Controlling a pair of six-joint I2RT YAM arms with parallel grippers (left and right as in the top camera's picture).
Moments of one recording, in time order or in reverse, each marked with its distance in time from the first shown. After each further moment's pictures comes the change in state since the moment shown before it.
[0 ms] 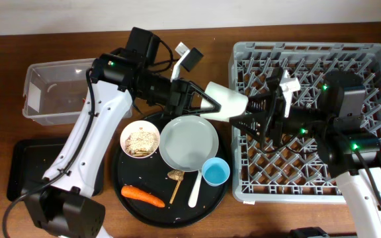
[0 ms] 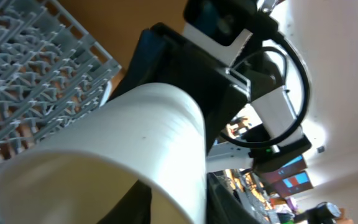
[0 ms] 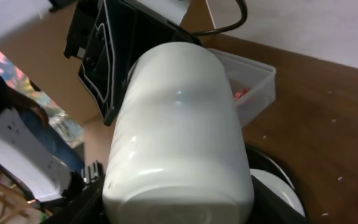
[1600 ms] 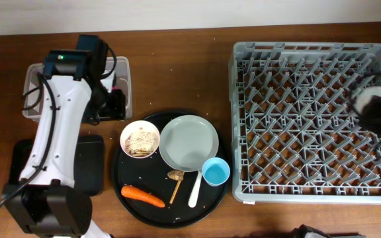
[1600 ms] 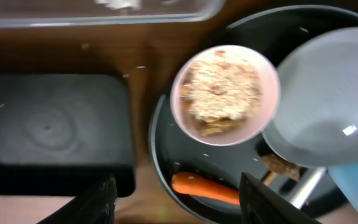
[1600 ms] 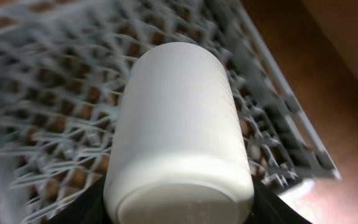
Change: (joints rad) left arm 0.267 0.000 0.003 -0.323 -1.474 -0.385; right arm -0.528 0.127 0.408 -0.663 1.153 0.120
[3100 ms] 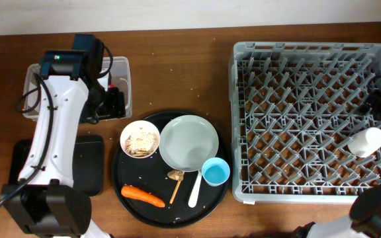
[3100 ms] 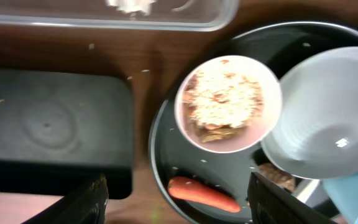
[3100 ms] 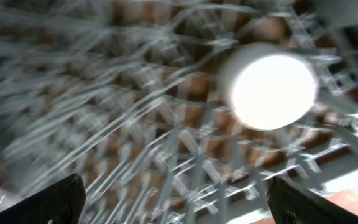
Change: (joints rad) left arm 0.007 0.000 0.000 0.019 0.013 -0.038; right arm -0.182 0.441 0.156 -0.167 -0.284 0.027
